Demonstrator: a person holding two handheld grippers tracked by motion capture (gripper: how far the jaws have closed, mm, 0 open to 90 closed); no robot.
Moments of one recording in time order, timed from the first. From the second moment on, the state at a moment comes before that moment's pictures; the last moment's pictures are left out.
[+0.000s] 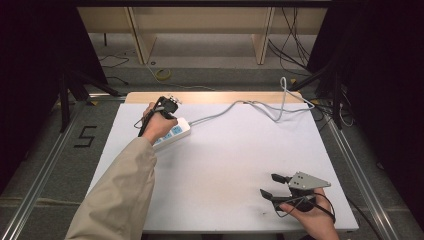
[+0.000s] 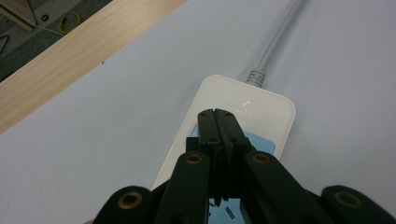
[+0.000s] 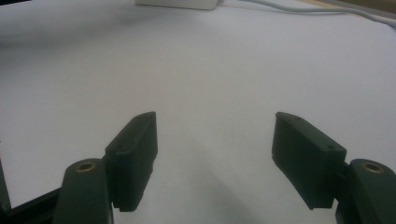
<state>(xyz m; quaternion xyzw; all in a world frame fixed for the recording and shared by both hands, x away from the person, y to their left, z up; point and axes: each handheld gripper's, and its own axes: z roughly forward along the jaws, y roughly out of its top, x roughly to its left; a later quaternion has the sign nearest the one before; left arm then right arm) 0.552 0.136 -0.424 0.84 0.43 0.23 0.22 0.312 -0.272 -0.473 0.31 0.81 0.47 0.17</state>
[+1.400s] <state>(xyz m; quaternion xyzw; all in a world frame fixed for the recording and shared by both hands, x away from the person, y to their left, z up) 0.575 0.136 -0.445 0.85 0.44 0.22 0.18 0.313 -0.273 -0.474 0.31 0.81 0.47 0.17</state>
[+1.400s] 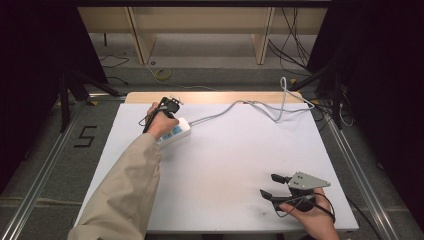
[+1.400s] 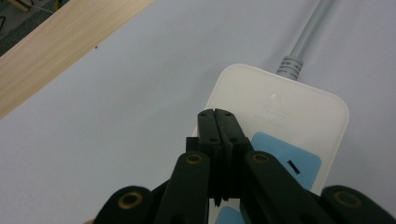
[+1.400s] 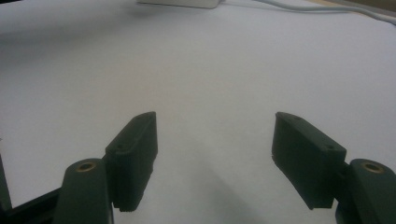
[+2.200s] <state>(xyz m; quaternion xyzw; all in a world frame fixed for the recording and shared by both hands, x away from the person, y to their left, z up) 0.576 0.137 -0.446 0.86 0.43 0.22 0.18 0.313 -0.271 -0.474 0.31 0.81 0.47 0.17</state>
